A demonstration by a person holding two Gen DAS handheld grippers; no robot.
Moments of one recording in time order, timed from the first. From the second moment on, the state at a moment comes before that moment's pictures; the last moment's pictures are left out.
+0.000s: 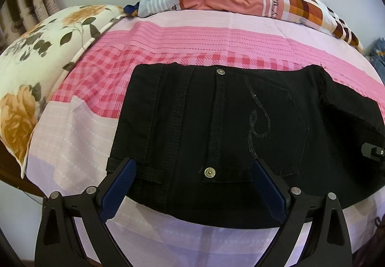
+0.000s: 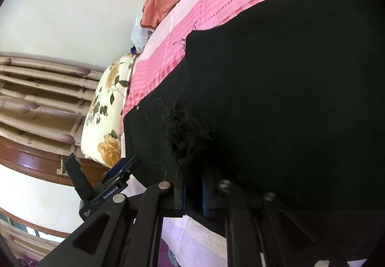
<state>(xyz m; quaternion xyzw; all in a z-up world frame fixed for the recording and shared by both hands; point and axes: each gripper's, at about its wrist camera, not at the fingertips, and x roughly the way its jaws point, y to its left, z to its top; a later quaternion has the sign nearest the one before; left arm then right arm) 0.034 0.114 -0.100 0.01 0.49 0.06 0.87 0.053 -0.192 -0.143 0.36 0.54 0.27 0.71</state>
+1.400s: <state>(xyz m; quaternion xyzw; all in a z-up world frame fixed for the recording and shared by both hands) 0.035 0.114 -0.101 0.01 0.50 0.05 0.87 0.020 -0.191 -0.192 0.58 0.57 0.27 0.52</state>
